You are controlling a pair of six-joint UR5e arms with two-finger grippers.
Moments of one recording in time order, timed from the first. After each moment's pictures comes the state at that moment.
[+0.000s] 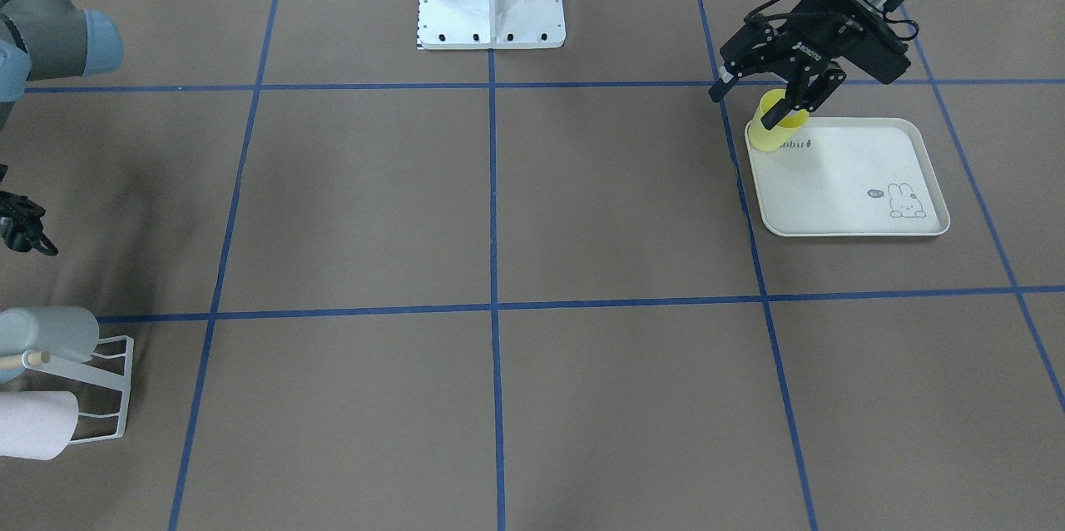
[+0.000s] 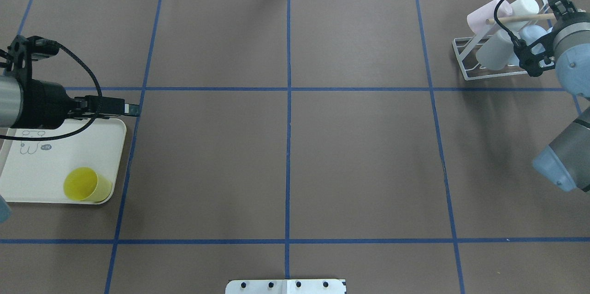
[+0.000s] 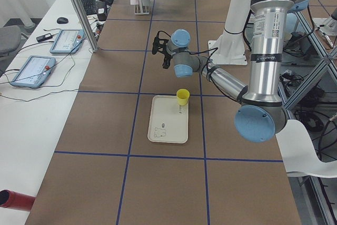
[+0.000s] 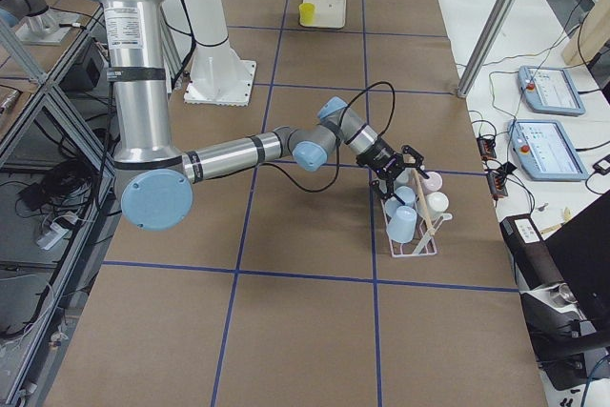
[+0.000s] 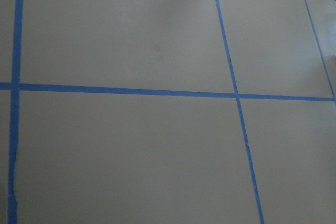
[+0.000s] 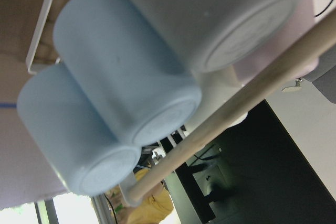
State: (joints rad) left arm -0.82 -1.55 -2.05 -2.40 -2.06 -1.17; right arm 0.94 -1.50 1.72 -1.04 1.11 -1.17
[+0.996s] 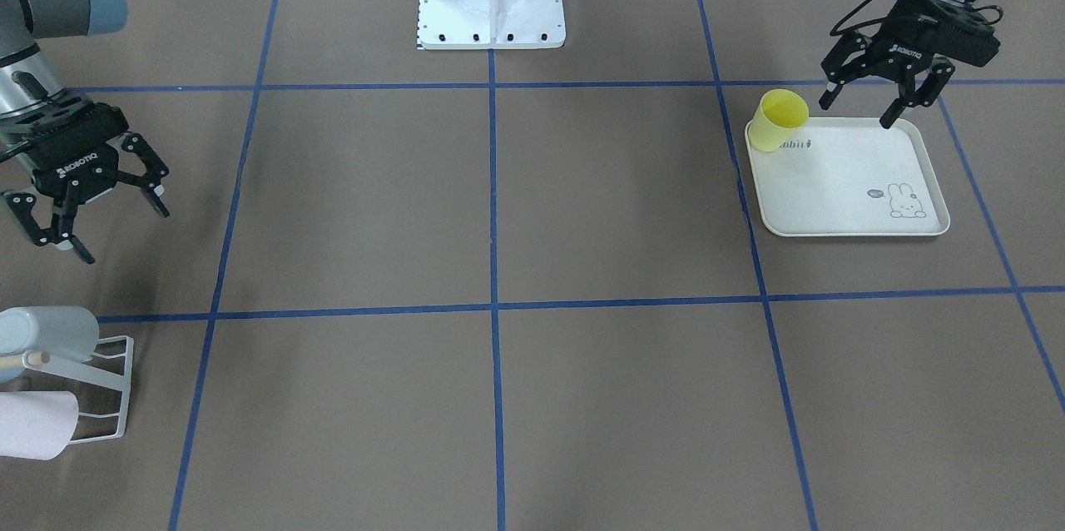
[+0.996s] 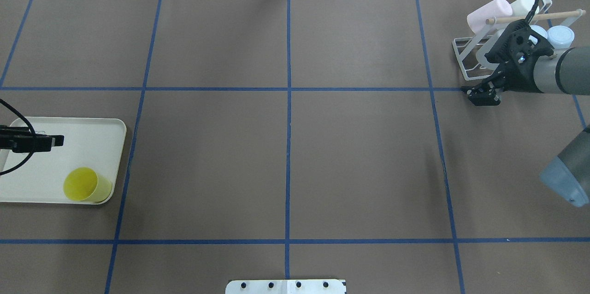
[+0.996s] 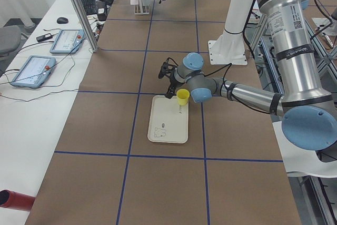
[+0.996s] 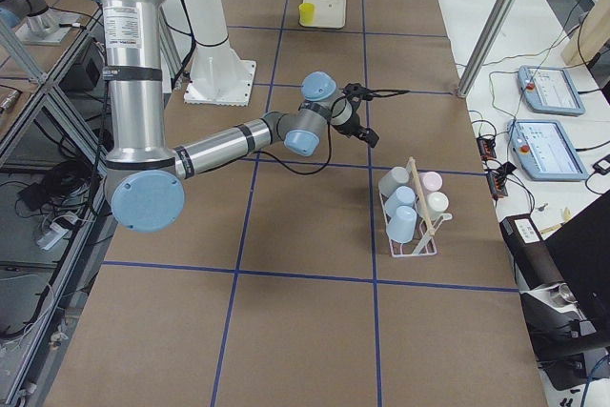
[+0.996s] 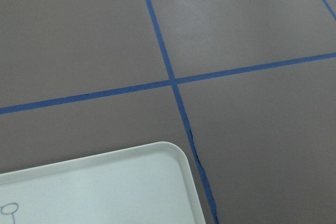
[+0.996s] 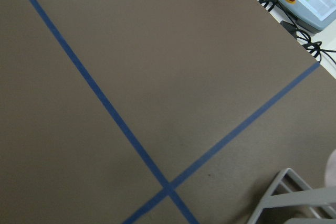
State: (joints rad) left arm -0.80 -1.26 -2.02 -2.47 -1.91 -0.89; right arm 0.90 -1.55 1.85 -0.80 1.89 0.16
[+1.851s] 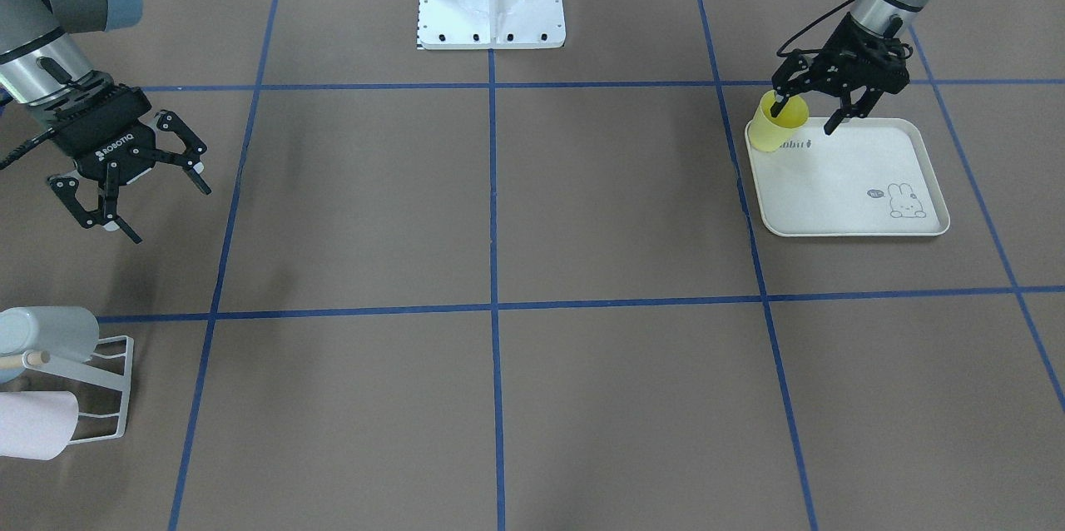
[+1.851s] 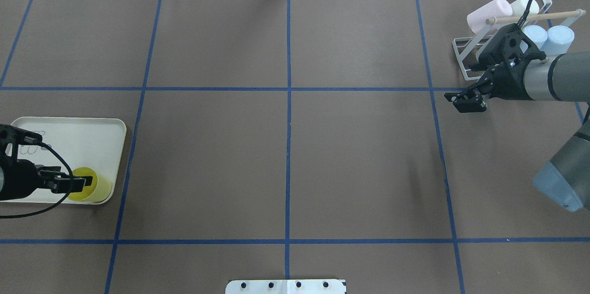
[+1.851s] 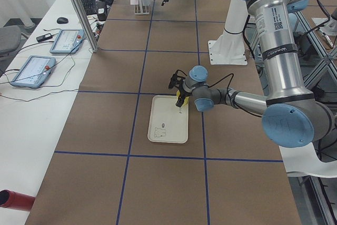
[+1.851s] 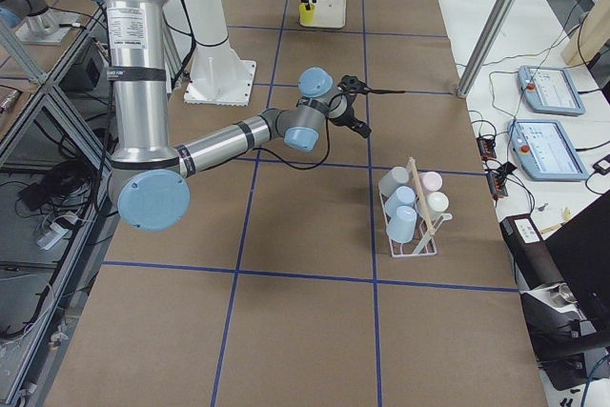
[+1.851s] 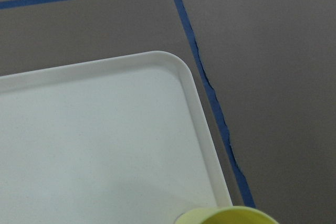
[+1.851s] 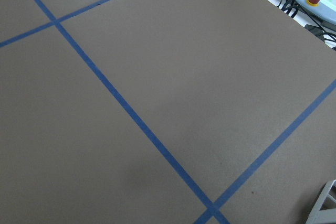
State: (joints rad) left arm -0.58 -1.26 -1.92 -2.57 -1.79 -0.97; right arm 0.88 -1.54 1.86 -0.77 1.92 0.24
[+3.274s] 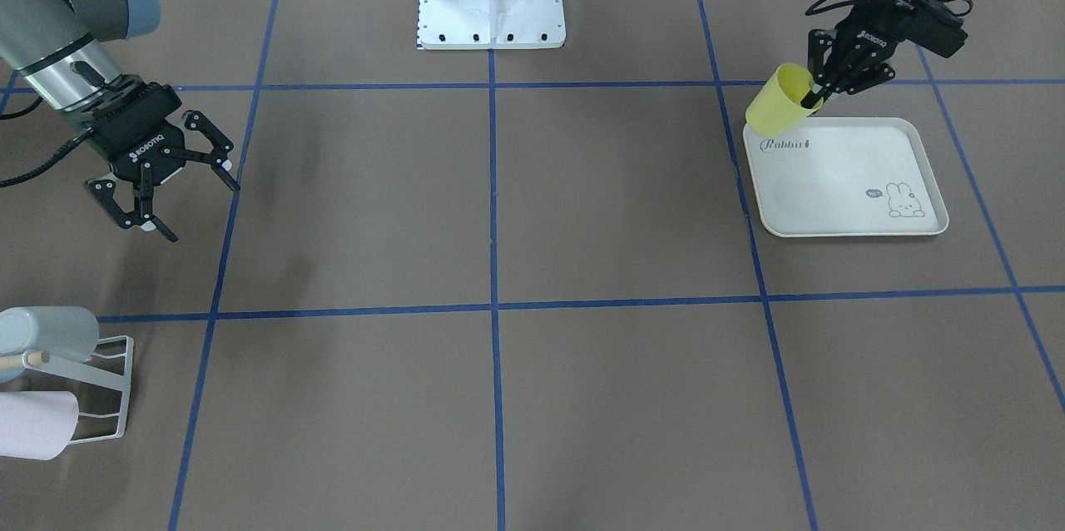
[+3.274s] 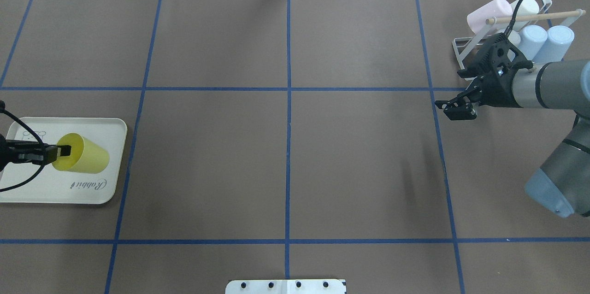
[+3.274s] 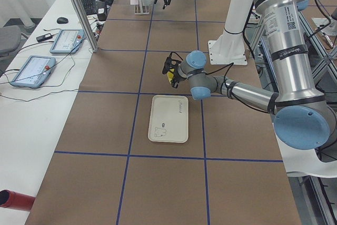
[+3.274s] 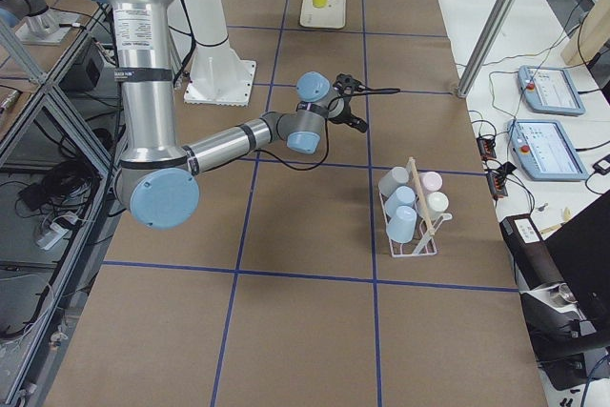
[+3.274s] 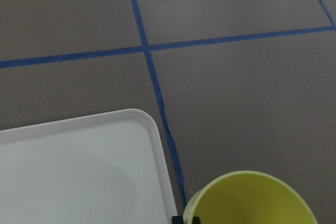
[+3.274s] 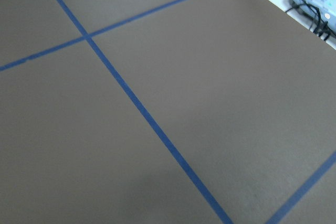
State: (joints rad) left arm -0.77 -1.33 -2.07 -2.56 -1.94 -1.14; right arm 0.82 -1.50 1.78 -0.59 1.90 0.24
